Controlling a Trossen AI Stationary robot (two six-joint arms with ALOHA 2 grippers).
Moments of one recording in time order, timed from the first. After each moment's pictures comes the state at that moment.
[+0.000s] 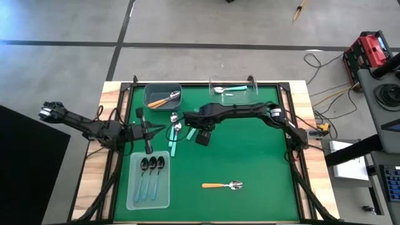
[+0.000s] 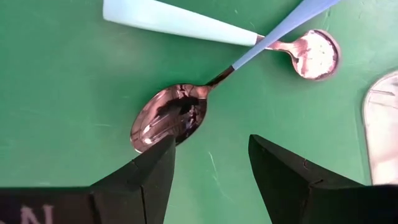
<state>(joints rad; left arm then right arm) -0.32 0.65 0.40 0.30 -0.56 0.40 -0.09 2.23 1.99 -1.20 0.11 0.24</state>
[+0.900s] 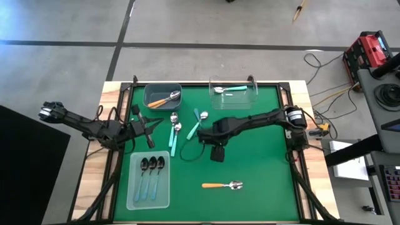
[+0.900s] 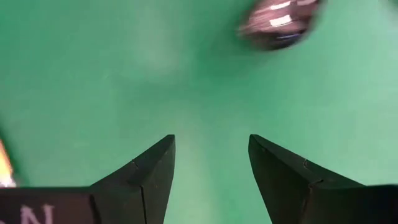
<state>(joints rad) -0.32 0.65 0.40 0.31 -0.75 0.44 0.05 1.99 1.62 -1.06 0.00 0.23</state>
